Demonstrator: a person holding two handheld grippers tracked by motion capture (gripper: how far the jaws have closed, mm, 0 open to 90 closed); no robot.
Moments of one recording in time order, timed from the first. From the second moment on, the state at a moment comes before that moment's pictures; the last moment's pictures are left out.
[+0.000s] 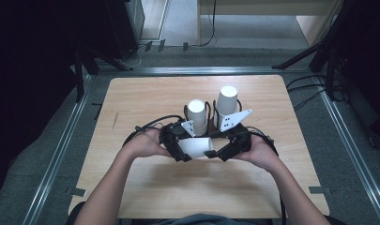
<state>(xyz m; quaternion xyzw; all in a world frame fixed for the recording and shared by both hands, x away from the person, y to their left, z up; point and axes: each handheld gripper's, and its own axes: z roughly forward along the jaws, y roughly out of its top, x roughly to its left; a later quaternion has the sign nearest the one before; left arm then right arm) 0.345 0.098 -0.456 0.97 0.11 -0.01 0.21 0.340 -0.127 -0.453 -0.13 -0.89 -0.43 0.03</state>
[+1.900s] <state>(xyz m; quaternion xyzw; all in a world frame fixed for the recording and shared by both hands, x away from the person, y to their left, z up) 0.353 0.114 -0.436 0.92 0.15 -0.03 0.37 0.347 -0.133 -0.441 -0.12 -0.88 -0.46 0.03</state>
